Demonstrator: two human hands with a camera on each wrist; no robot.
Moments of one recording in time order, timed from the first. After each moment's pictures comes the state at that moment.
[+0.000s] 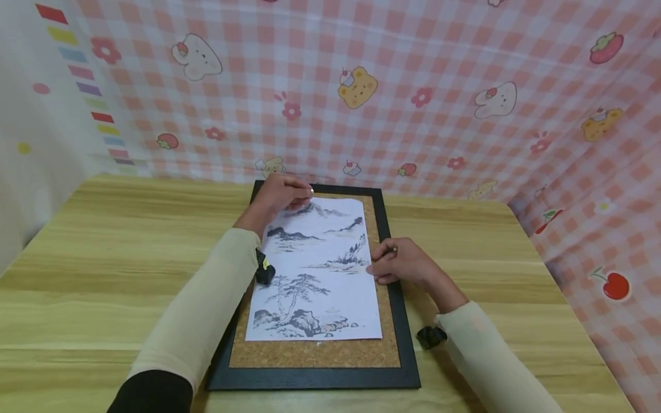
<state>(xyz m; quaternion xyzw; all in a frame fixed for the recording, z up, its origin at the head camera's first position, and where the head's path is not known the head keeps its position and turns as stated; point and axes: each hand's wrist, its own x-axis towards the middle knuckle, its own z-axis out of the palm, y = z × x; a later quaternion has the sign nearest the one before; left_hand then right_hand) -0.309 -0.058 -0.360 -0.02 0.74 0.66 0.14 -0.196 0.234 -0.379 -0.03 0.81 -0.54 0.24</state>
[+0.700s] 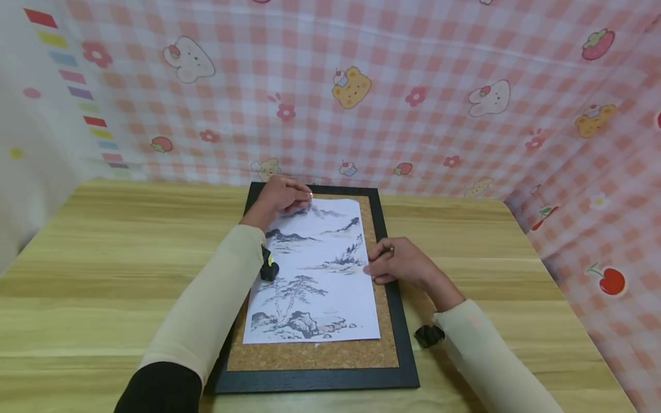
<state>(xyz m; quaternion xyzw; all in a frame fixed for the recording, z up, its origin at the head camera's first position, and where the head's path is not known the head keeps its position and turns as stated) -0.318 -0.048 -0.360 -0.06 0.77 0.62 0.16 -0.196 0.236 -0.379 -0.04 0.80 -0.55 0.23</state>
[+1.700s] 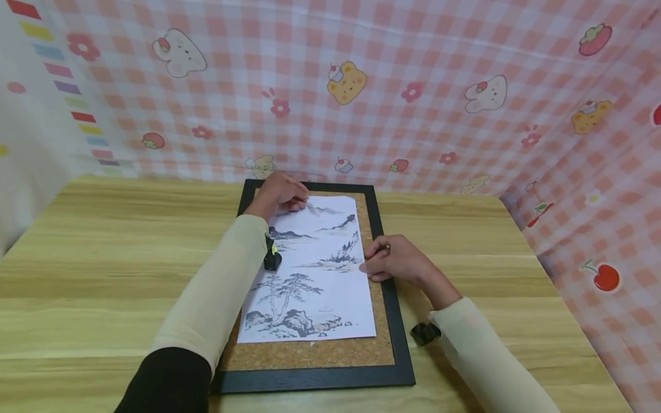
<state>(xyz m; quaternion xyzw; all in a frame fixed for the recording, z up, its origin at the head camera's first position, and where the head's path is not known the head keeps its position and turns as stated) -0.337 -0.038 -0.364 -0.09 0.77 0.60 0.20 -0.197 0.236 -0.379 -0.04 0.80 -0.55 0.24</state>
